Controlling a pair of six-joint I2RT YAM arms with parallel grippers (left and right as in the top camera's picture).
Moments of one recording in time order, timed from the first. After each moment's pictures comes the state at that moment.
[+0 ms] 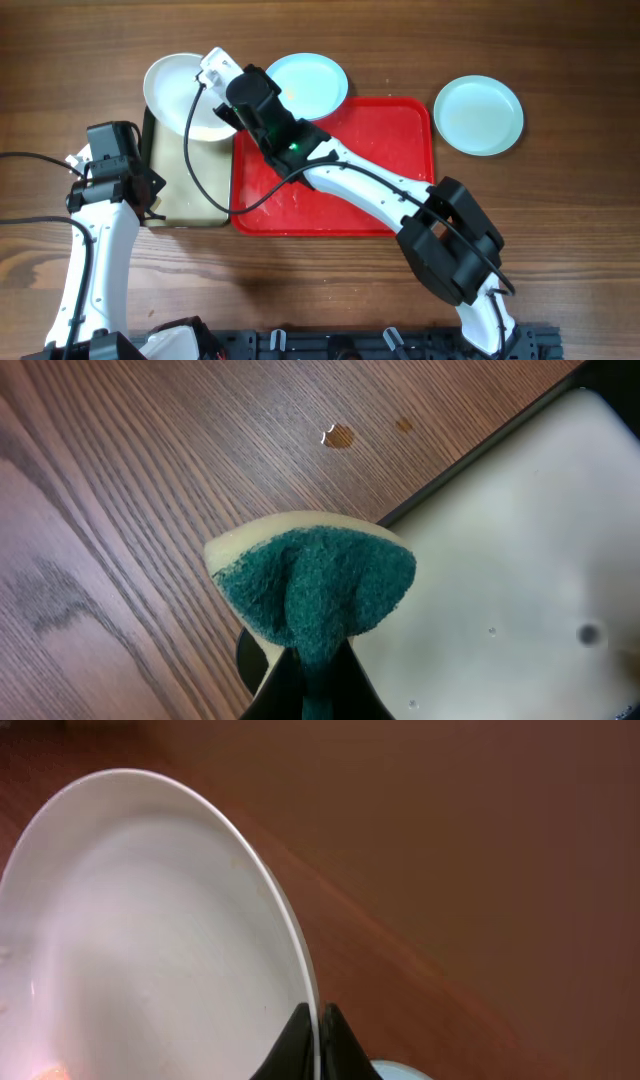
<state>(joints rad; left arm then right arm) 0.23 1.32 0.88 -0.73 -0.32 -0.60 0.86 2.13 1.63 0.20 0.30 -0.32</state>
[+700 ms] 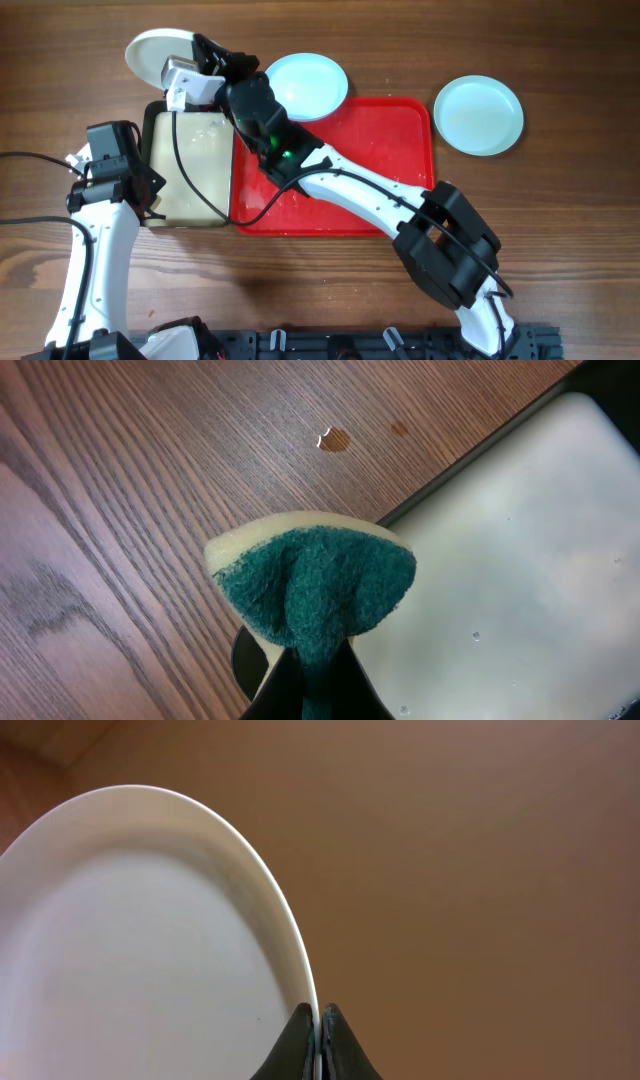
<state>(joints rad) 0.23 1.32 0.88 -0.72 -0.31 -0.60 0.89 2.13 1.63 0.59 0.31 -0.95</state>
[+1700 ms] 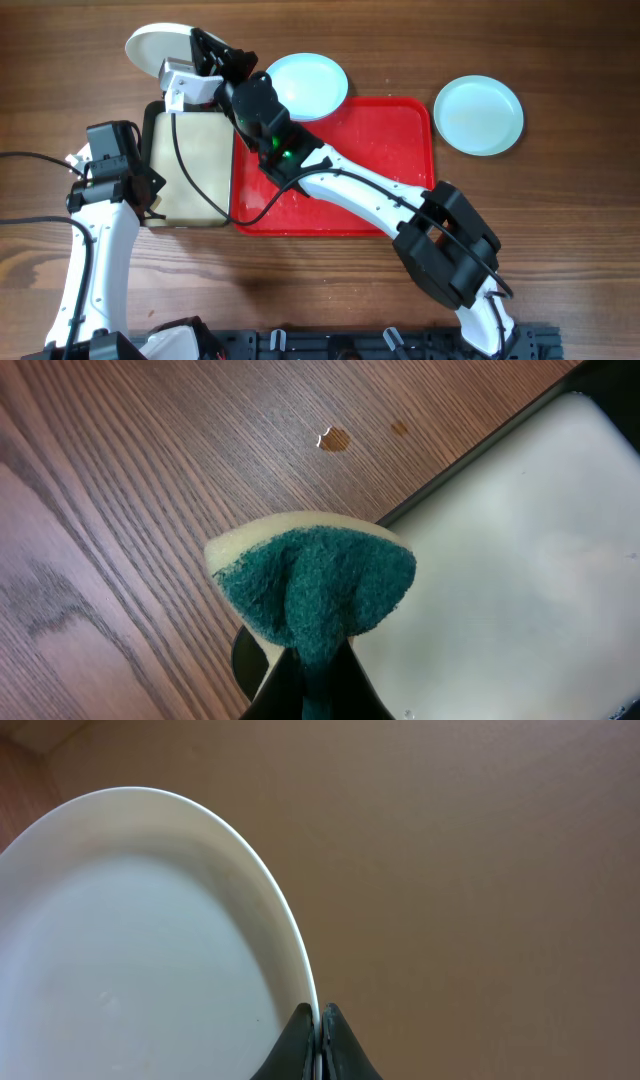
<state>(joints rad) 0.23 1.32 0.88 -0.72 -0.31 -0.60 0.89 2.13 1.63 0.63 0.31 -1.05</state>
